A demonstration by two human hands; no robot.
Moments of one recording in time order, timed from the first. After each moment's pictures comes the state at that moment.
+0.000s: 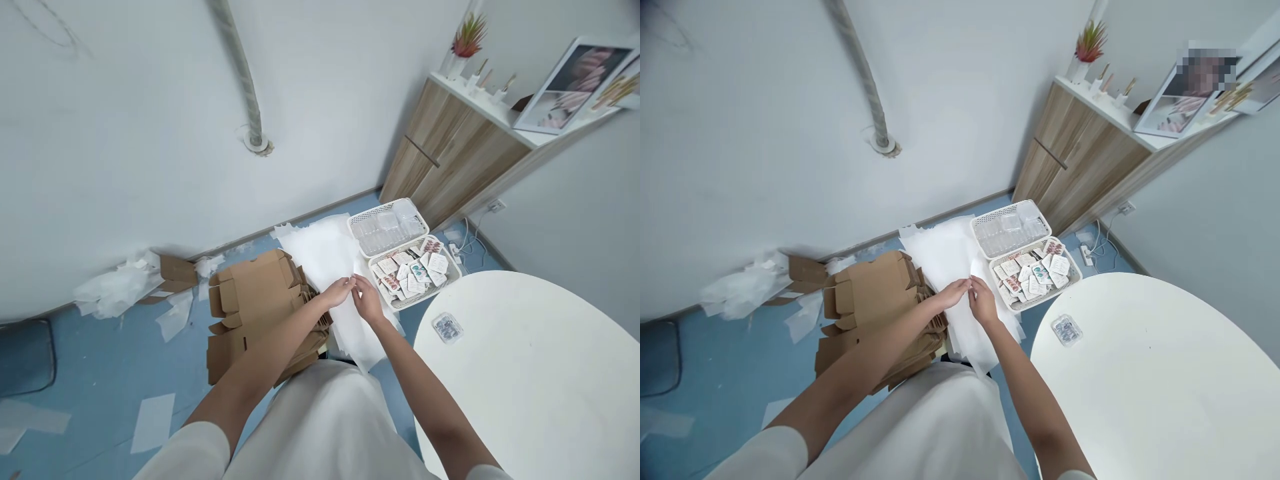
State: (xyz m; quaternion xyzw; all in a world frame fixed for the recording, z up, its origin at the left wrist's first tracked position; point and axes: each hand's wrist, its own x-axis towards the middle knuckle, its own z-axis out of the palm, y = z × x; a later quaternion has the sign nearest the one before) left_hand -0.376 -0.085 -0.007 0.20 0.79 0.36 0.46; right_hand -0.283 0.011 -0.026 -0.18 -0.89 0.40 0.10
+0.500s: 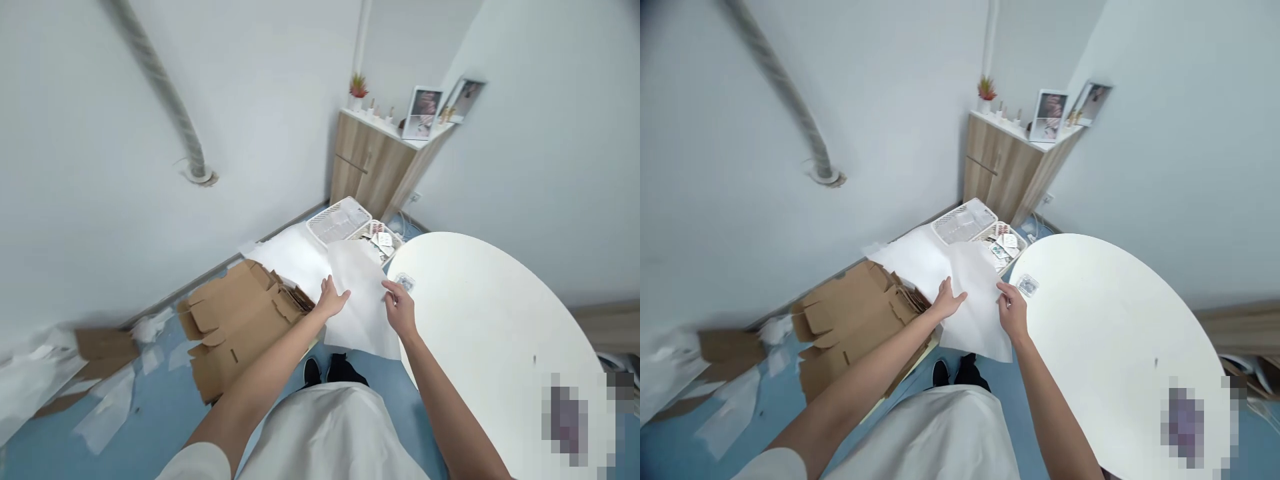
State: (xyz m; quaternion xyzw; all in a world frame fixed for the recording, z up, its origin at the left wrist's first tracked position) left_hand -0.302 -0.100 0.008 0.31 0.81 0.32 0.39; right_hand -0.130 -0.011 0.049 -0.39 -0.78 0.36 0.32
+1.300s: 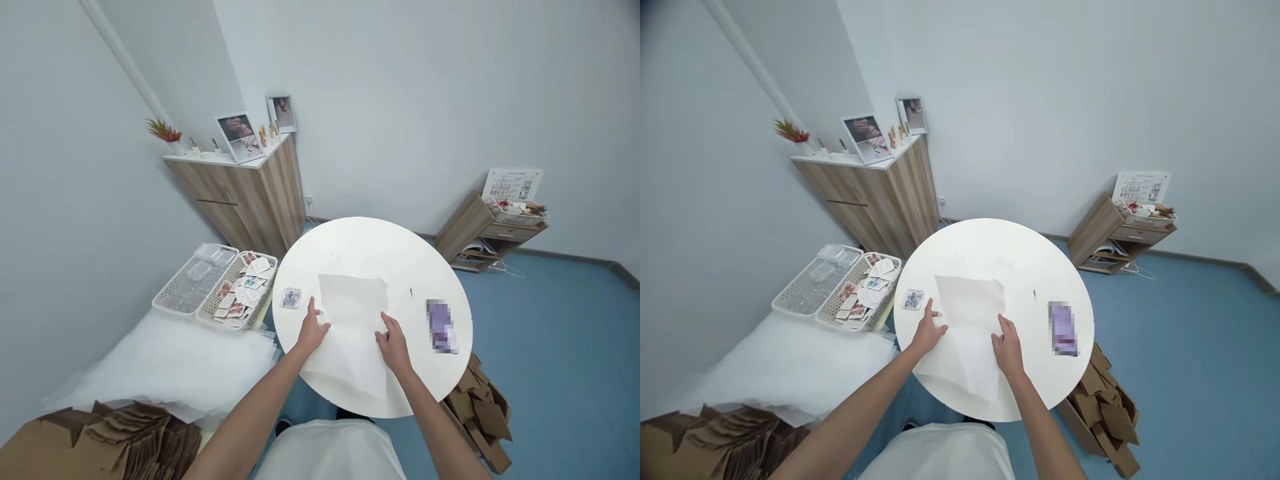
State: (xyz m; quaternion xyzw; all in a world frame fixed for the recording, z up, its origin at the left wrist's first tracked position) left_hand -0.064 0.038 -0.014 0.53 0.70 0.27 0.40; right_hand 0.175 0.013 -0.018 -0.63 -0.63 0.28 0.35
